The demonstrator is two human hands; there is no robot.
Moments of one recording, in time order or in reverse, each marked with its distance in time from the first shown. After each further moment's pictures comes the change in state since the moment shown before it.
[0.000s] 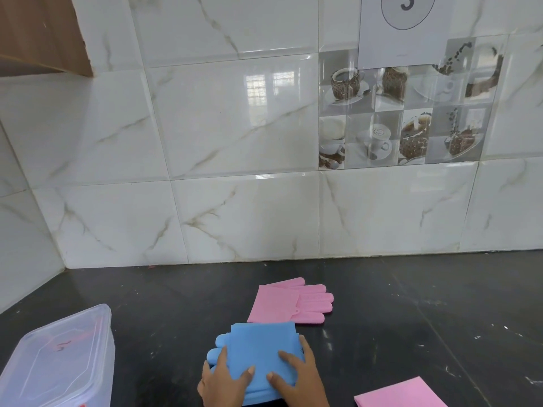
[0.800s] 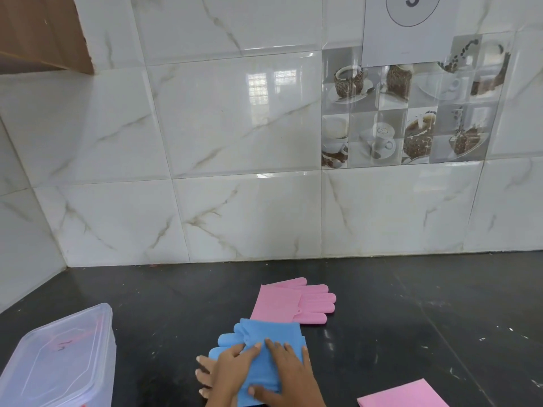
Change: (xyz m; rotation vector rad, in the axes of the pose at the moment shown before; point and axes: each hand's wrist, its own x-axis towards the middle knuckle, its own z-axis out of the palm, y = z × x) left_hand -0.001 0.028 -0.010 -0.172 -0.139 -0.115; right_hand 0.023 0.005 0.015 -0.605 -0.078 -0.079
